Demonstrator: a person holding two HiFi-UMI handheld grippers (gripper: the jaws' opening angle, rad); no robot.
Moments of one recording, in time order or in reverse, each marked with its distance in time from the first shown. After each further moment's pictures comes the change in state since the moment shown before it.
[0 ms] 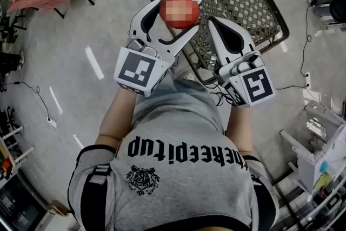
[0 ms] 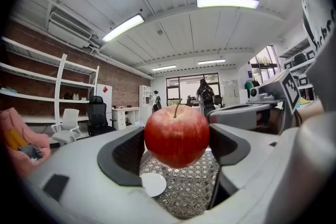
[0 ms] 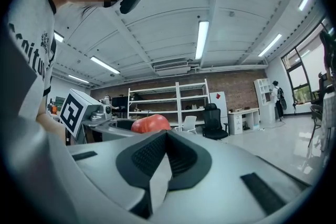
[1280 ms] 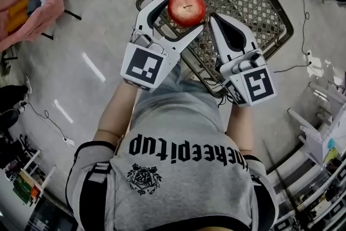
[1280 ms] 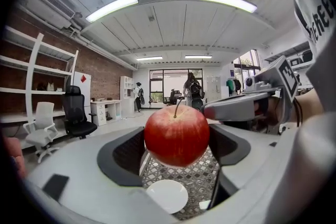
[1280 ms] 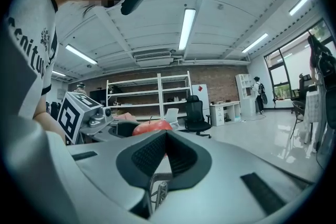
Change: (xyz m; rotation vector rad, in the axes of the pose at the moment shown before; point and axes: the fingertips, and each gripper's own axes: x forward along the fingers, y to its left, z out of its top) left arm 0.076 0.068 -0.026 0.021 0.080 -0.226; right arm 0.086 -0.053 -0.010 0.043 0.068 -0.188
